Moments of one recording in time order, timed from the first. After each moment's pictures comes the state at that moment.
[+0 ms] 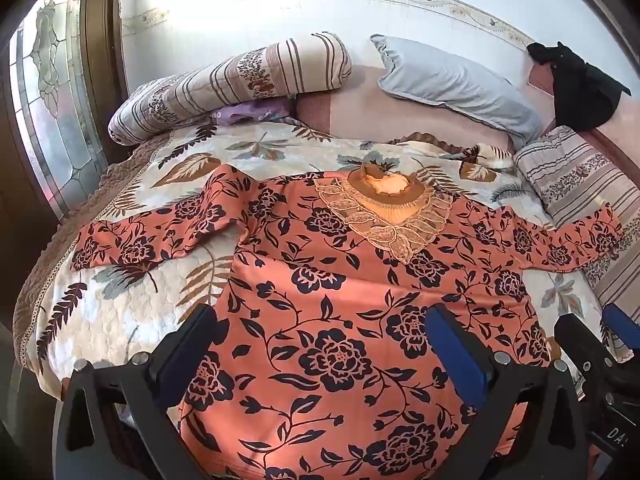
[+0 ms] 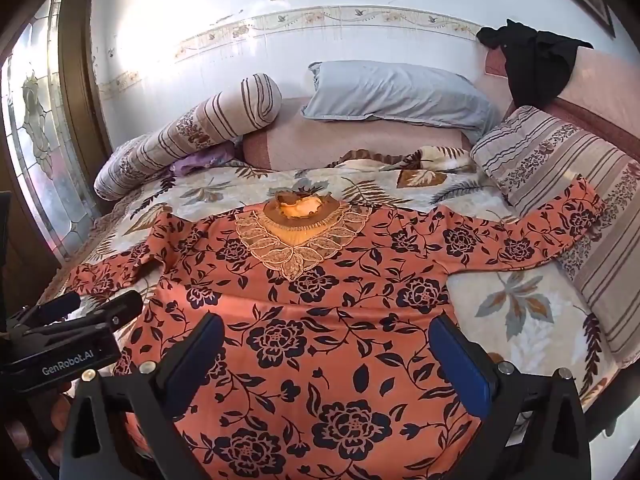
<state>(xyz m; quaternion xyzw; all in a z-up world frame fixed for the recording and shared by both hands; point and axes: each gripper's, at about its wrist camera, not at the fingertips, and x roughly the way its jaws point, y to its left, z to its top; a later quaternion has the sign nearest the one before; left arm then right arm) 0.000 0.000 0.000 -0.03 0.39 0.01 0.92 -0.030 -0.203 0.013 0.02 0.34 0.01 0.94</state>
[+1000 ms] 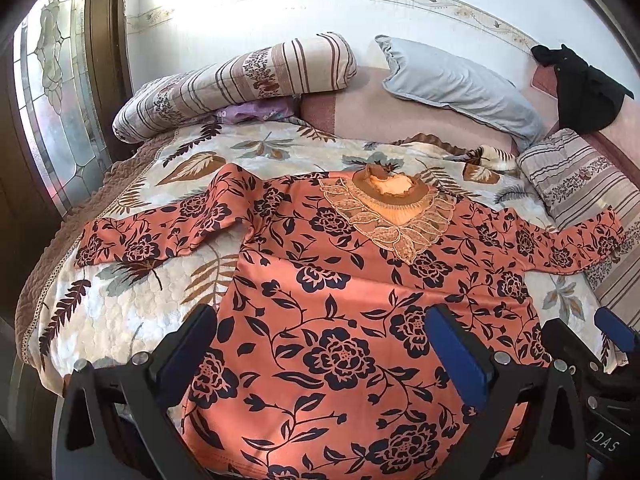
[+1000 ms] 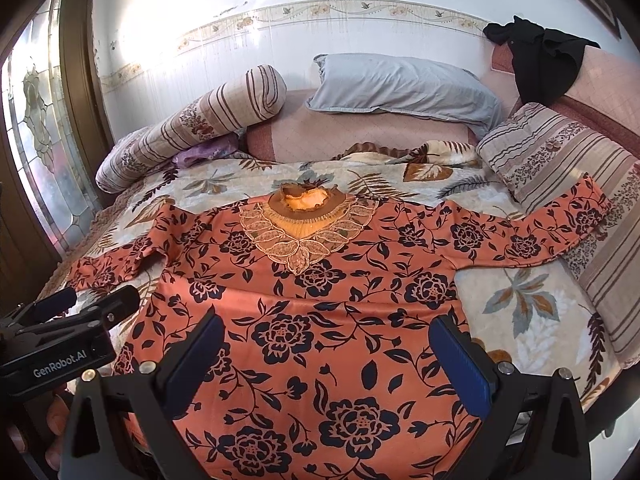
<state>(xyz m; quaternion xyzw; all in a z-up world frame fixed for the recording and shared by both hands) -0.004 0.005 0.000 -0.03 0.39 0.02 0.92 -0.024 -0.195 0.008 0.02 0.35 0.01 0.94</state>
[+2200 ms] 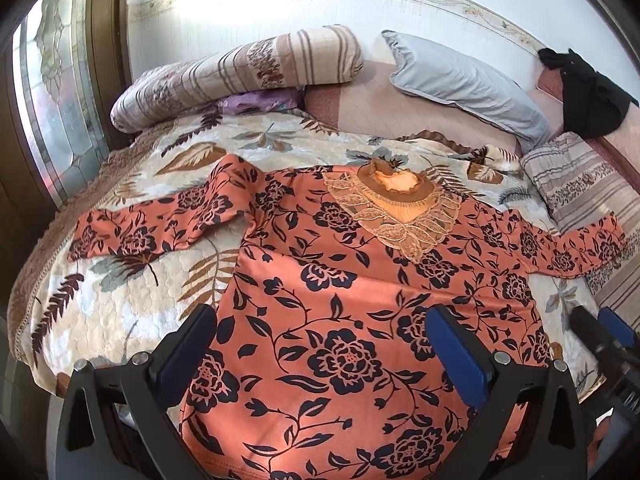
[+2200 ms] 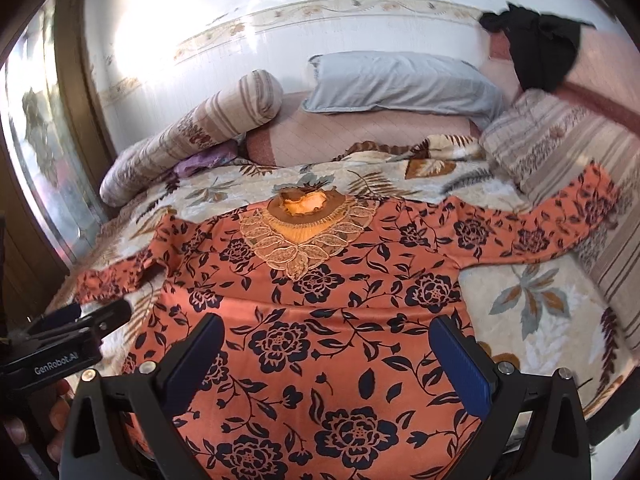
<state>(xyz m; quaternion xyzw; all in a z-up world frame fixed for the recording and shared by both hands) 0.011 0.024 -0.011 -0.04 0.38 0.02 0.92 -0.011 -0.231 0.000 0.09 0.35 0.03 0.93</state>
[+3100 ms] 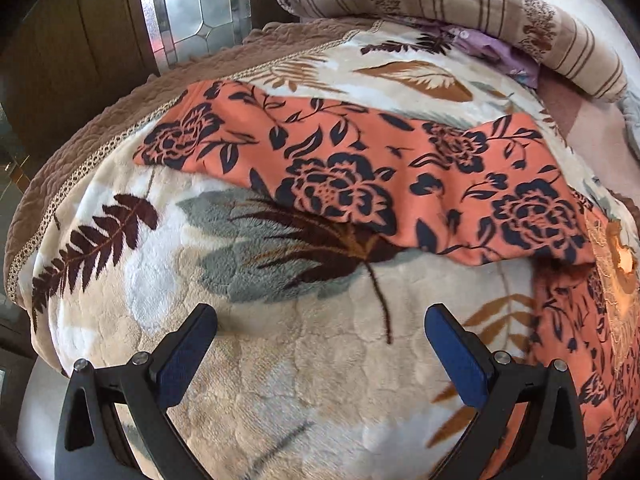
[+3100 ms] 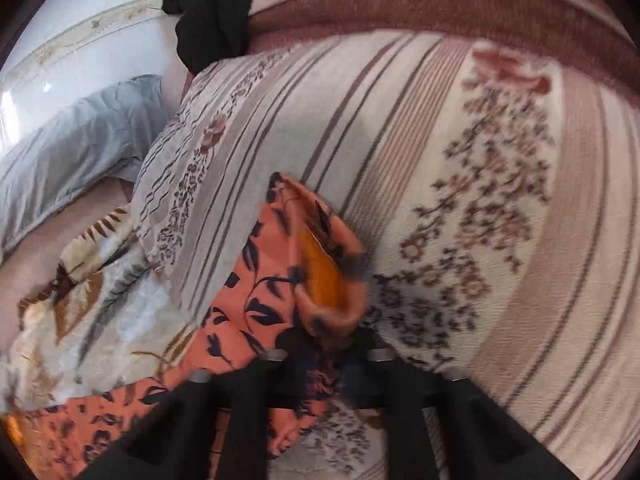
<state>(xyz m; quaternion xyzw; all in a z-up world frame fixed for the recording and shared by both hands) 0.102 0.250 -0.152 -0.18 0.48 0.25 0.82 0.176 -0.674 0.018 0.14 0.31 -0.37 0.87</state>
